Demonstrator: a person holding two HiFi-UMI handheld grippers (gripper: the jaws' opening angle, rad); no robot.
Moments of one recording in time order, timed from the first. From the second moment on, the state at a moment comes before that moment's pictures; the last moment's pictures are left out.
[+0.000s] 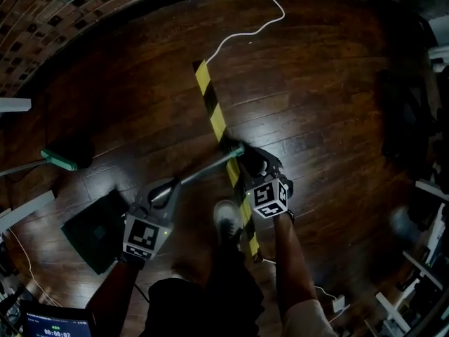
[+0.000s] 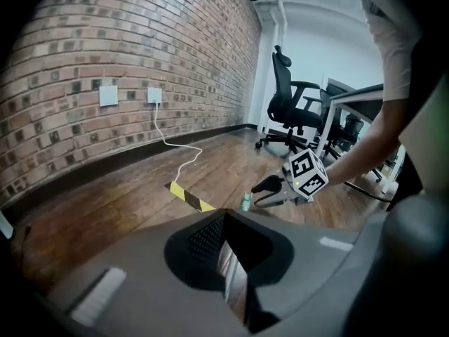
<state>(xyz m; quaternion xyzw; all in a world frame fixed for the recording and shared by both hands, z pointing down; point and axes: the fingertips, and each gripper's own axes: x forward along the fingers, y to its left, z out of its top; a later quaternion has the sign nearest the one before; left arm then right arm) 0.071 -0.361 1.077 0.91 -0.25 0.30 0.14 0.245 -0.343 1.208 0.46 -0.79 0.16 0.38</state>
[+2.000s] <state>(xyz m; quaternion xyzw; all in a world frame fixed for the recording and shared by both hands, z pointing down) -0.092 -0.306 0.736 0.86 -0.41 0.25 0.16 0.186 -0.290 0.838 0.56 -0.66 0.03 0.49</state>
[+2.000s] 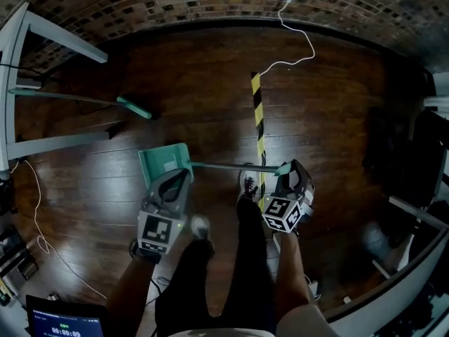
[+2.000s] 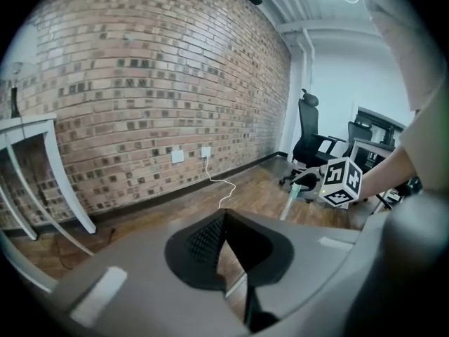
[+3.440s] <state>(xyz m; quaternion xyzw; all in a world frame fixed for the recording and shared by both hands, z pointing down) -0.268 -0.192 0.521 0.81 -0.55 0.15 0.11 -0.046 -0.193 0.630 0.50 -0.74 0.01 0.44</state>
